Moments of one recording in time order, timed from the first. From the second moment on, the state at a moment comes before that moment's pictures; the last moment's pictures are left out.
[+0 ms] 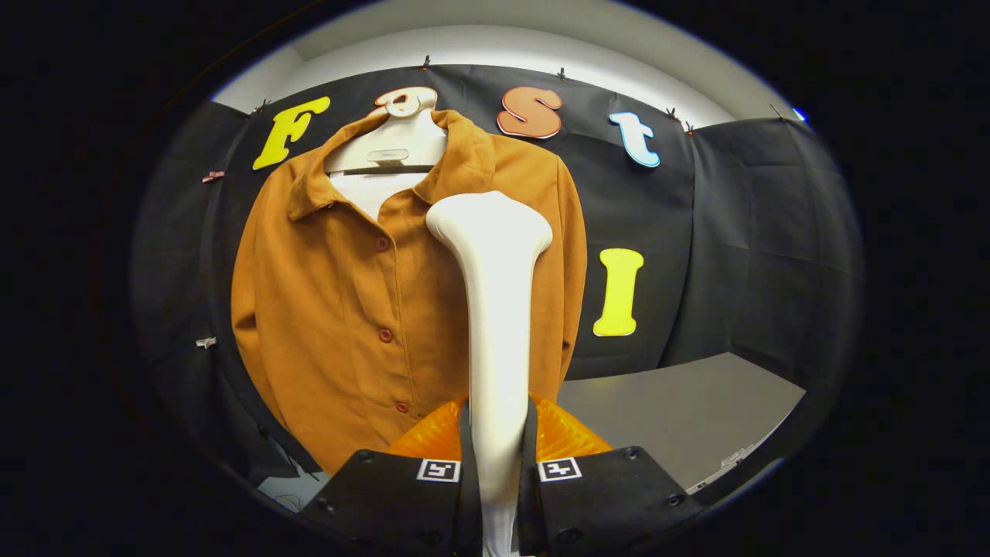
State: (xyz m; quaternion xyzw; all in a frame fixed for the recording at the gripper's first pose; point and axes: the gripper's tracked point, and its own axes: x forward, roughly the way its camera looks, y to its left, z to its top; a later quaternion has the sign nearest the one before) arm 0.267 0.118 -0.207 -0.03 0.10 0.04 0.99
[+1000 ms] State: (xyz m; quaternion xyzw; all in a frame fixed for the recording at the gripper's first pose) arm 0.222 0.120 -0.397 -0.06 0.27 0.03 0.96
